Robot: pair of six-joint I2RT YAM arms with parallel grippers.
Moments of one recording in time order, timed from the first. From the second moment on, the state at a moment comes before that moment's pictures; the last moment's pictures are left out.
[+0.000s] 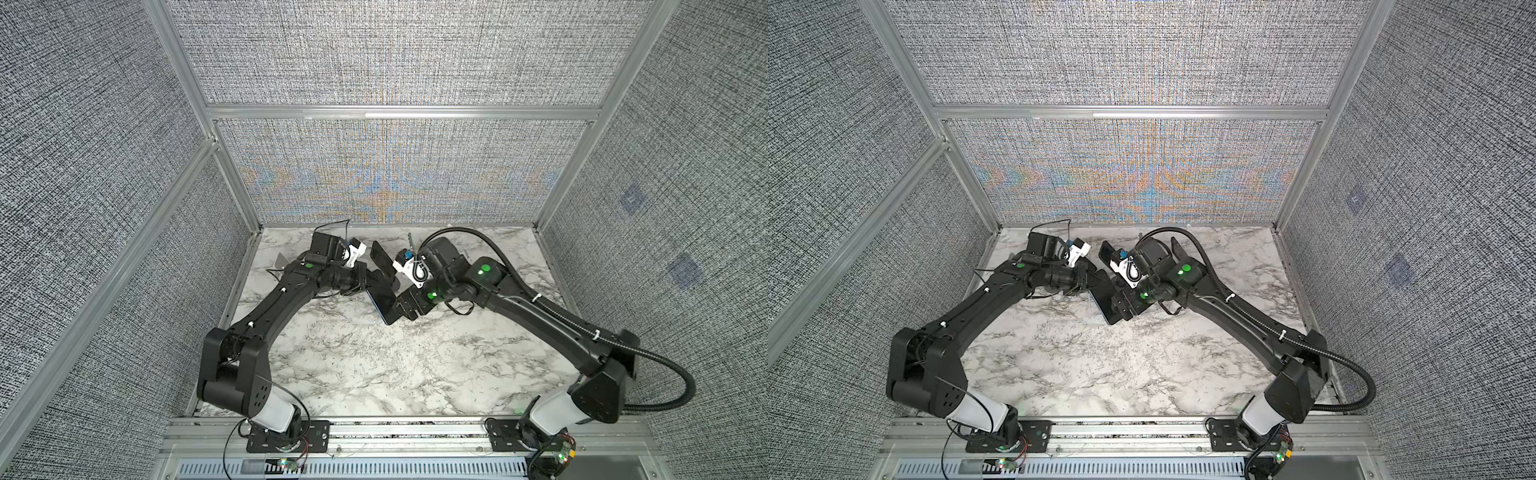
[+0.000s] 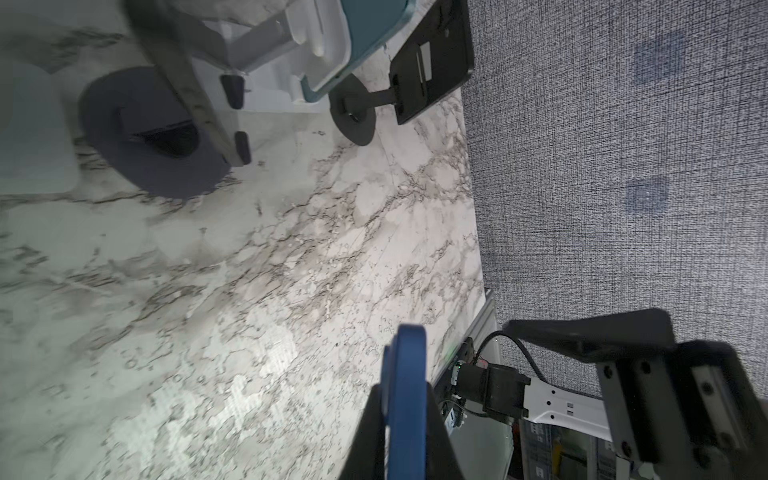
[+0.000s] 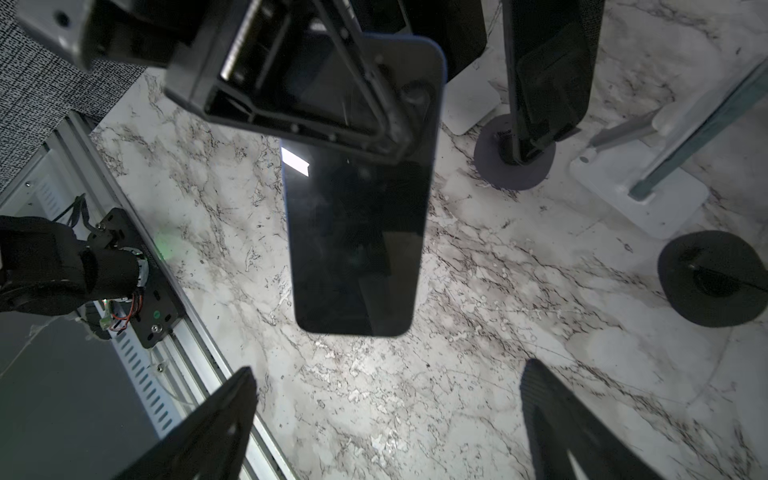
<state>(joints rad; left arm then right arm) -0.35 1.56 1.20 -0.50 0.85 -0.53 0.80 1.58 1.54 -0.90 -0.17 0.08</state>
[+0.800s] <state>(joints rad) -0.38 1.59 1.19 -0.37 0.90 -0.60 0.82 1.70 1.51 -0.72 -0.12 0.18</state>
